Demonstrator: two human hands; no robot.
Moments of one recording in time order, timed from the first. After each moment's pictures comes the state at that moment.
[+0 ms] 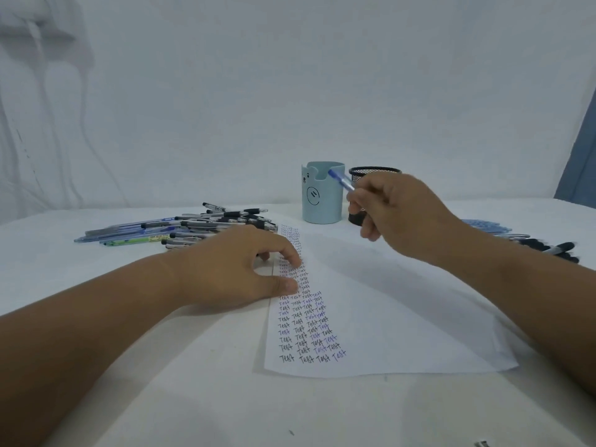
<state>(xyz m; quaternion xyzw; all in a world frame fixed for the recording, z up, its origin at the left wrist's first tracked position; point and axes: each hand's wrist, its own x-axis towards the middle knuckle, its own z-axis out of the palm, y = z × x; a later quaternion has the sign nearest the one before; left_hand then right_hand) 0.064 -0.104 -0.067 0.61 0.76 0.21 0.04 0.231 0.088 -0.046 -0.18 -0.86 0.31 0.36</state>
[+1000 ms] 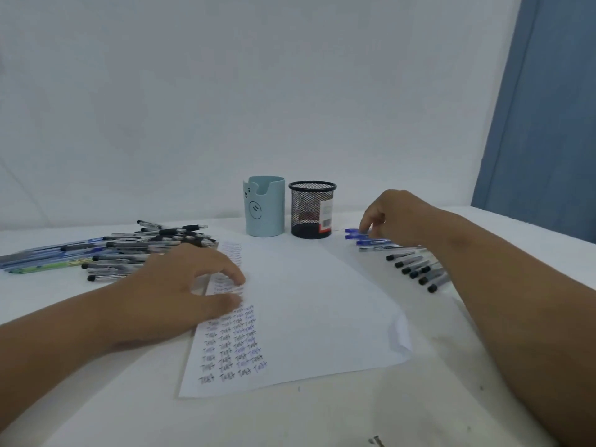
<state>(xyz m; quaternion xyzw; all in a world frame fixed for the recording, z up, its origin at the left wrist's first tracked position) 0.078 -0.101 -0.075 0.59 0.76 0.26 0.04 0.293 0.190 -0.028 -0.34 -0.92 0.07 0.16</state>
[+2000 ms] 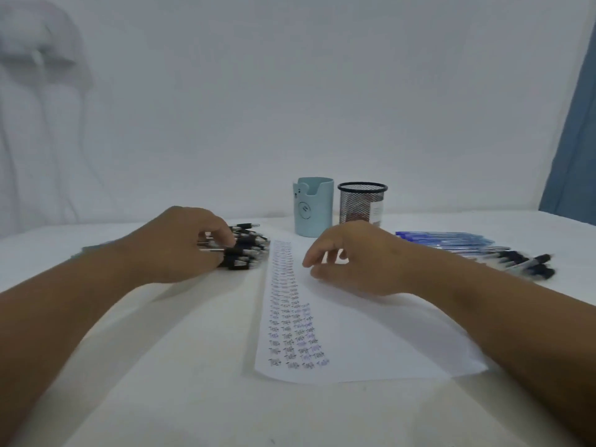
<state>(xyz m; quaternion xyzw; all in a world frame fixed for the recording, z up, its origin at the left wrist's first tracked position) 0.019 -0.123 -0.045 0.54 0.80 0.26 -0.08 0.231 0.079 -0.055 -0.07 -0.97 0.14 0.16</state>
